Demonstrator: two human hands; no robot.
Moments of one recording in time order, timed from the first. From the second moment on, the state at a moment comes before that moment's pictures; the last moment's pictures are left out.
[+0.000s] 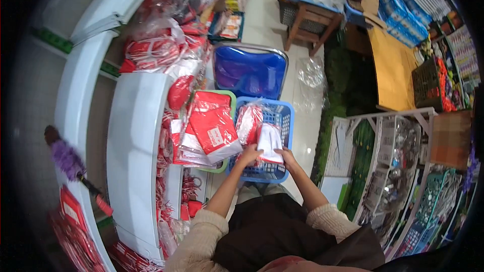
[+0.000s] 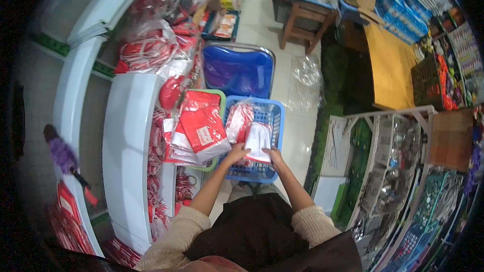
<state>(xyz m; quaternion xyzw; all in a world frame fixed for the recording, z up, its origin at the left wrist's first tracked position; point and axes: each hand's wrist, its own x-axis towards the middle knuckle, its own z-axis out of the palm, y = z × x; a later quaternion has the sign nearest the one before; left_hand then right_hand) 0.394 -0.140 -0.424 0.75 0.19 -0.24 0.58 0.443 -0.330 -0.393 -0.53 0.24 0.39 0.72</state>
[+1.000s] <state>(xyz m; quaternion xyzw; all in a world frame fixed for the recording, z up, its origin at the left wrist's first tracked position) 0.097 -0.084 0.019 0.36 0.27 0.54 0.71 0.337 0.034 0.067 -0.54 -0.53 0.41 0.51</state>
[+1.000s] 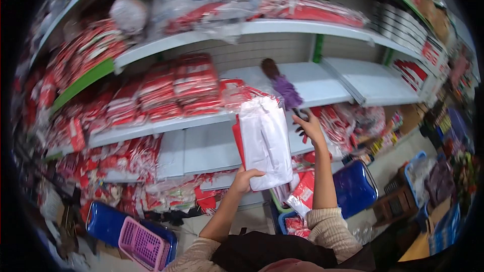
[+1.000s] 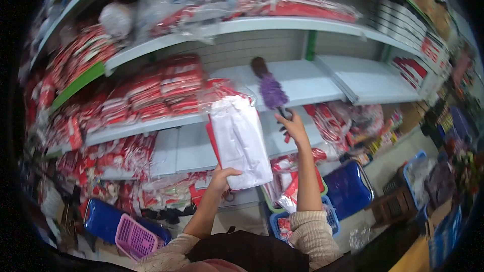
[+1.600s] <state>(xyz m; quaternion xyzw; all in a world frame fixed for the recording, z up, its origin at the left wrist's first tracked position) -0.104 -0.150 -0.007 0.19 0.28 0.77 0.54 0.139 -0.061 -0.088 -0.39 -0.60 0.27 0.64</state>
